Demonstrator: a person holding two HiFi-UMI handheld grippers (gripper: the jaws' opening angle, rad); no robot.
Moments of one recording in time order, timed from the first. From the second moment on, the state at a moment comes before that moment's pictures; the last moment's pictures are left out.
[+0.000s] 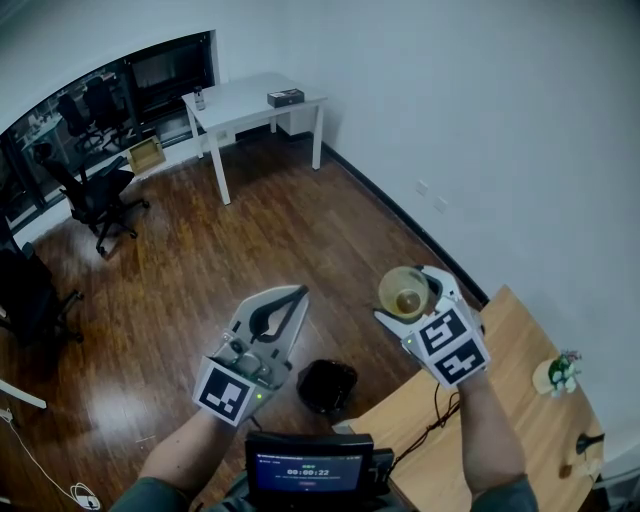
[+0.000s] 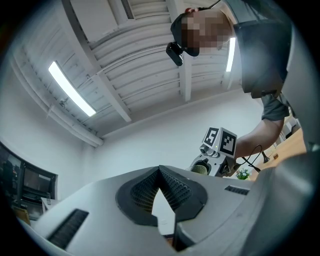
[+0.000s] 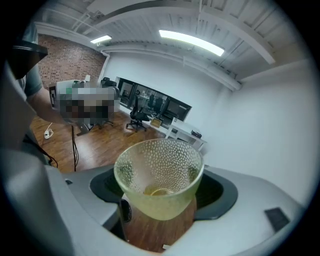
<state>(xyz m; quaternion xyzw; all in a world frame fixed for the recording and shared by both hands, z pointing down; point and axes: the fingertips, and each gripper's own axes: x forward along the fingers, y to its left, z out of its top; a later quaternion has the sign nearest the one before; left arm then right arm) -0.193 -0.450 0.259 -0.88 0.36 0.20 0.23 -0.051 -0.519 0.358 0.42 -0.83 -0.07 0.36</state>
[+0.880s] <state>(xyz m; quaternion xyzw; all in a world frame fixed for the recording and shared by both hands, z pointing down) -0.197 -0.443 0.265 -0.88 0.38 0.19 0.23 -0.045 -0.532 0.358 0.40 -0.79 -0.14 0.44</state>
